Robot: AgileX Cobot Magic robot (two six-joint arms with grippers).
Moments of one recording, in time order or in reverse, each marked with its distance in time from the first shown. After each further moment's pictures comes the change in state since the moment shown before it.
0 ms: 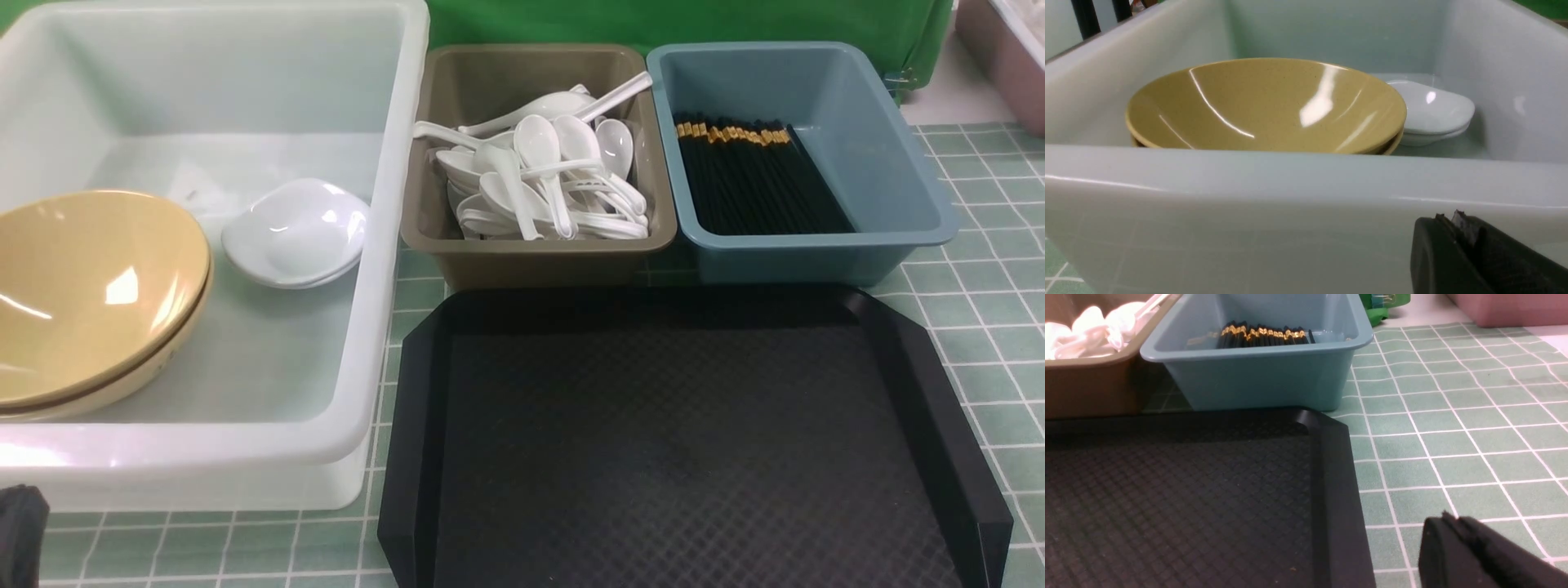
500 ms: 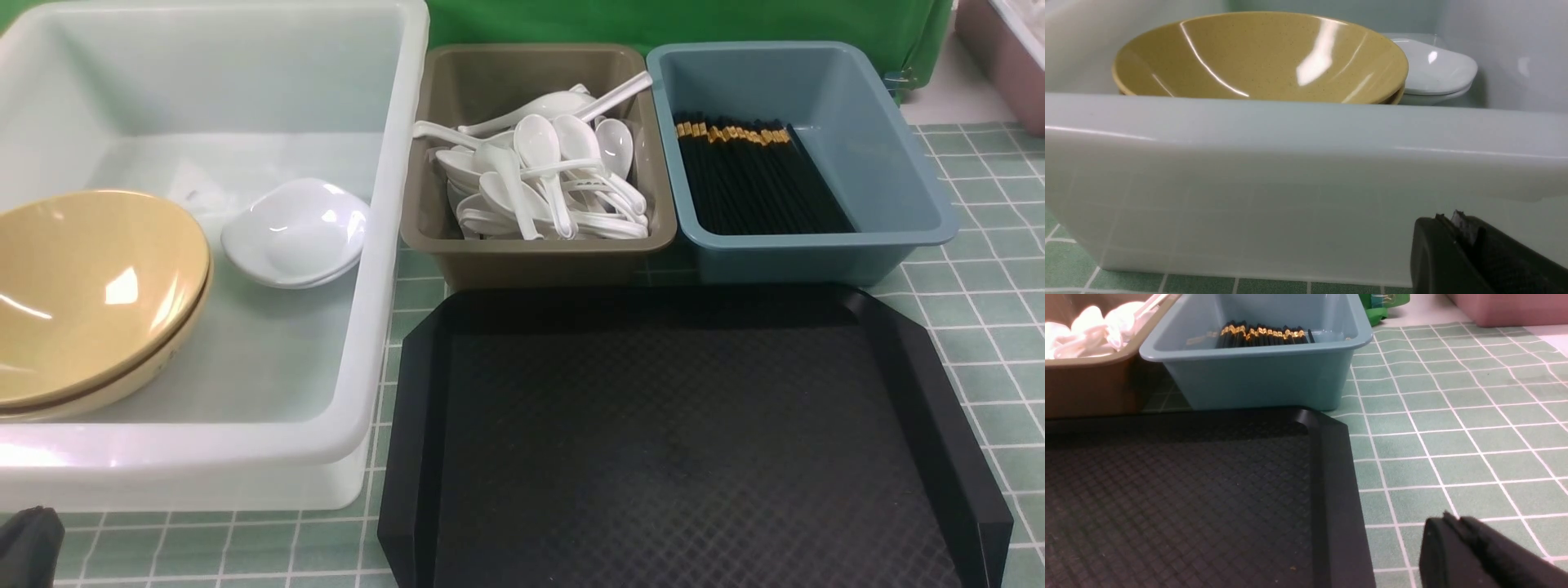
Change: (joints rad) right arm 0.000 0.000 0.000 0.000 0.001 0.000; left arm 0.000 -0.001 0.000 0.001 0.070 -0.005
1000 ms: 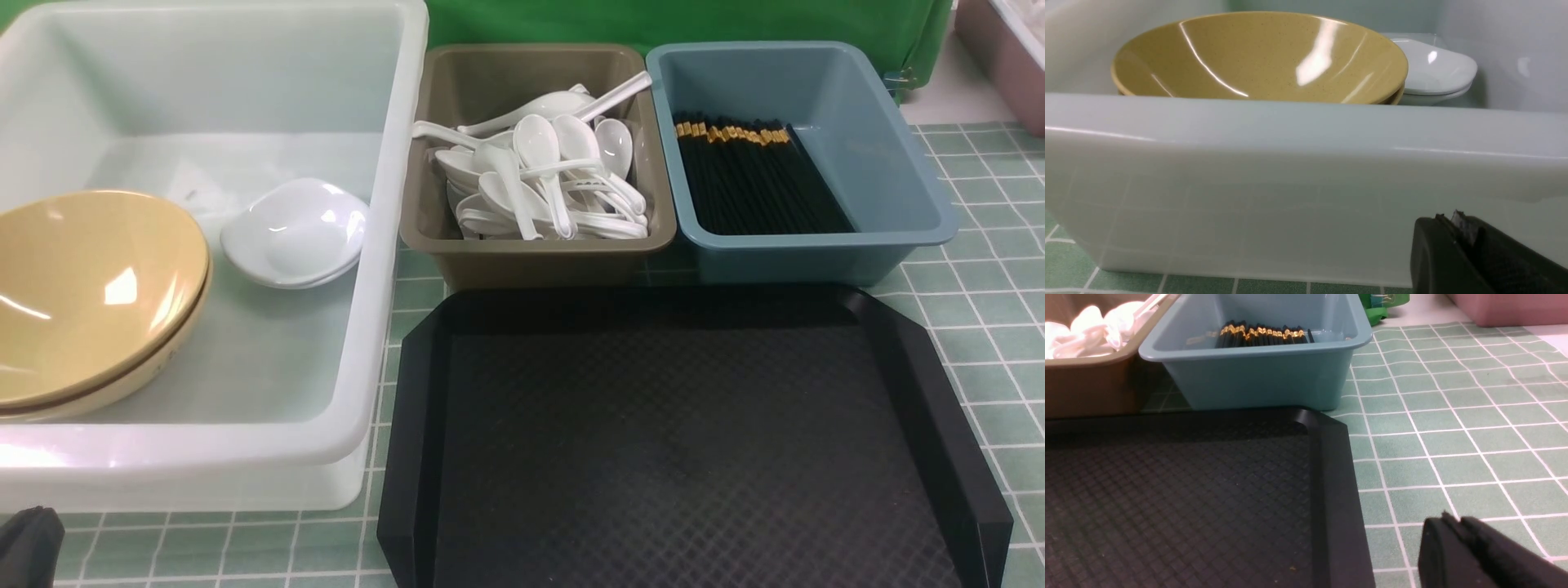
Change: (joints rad) right arm 0.000 0.000 0.000 0.000 0.000 -0.001; left arm 0.000 0.000 0.000 0.000 0.000 0.000
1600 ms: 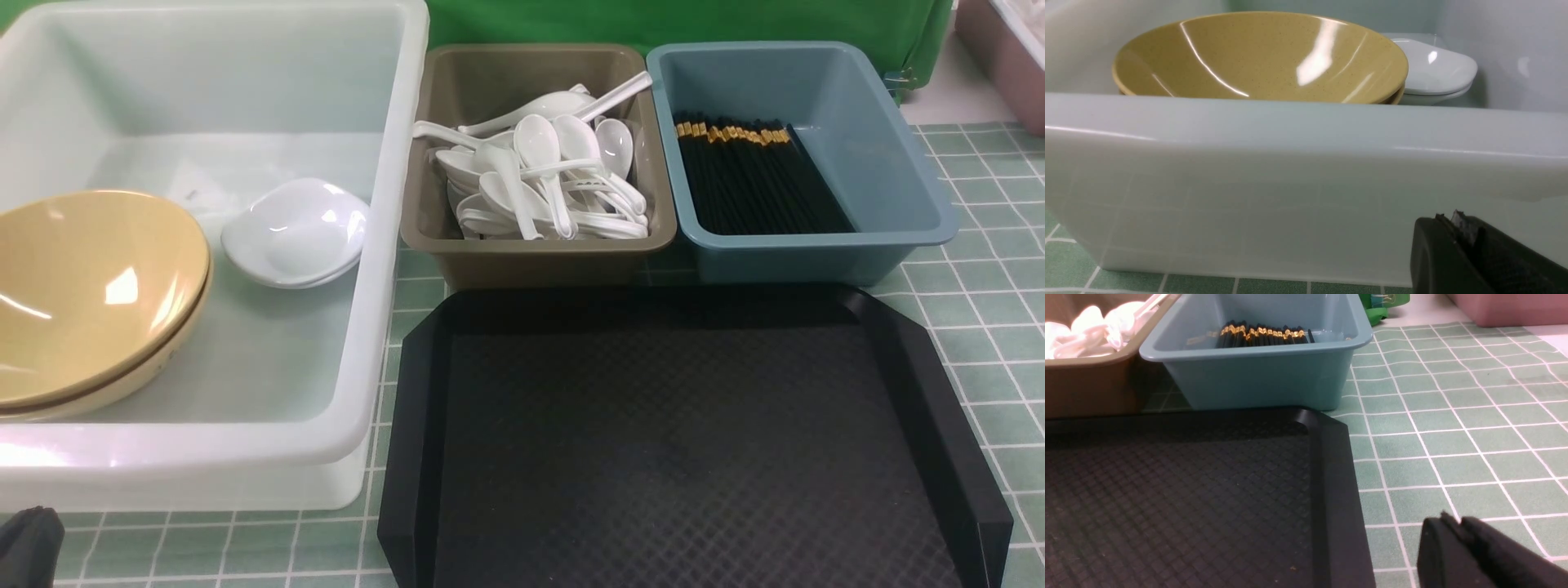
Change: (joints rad) right arm 0.000 0.000 0.000 0.000 0.000 0.000; left arm 0.000 0.000 0.000 0.000 0.000 0.000
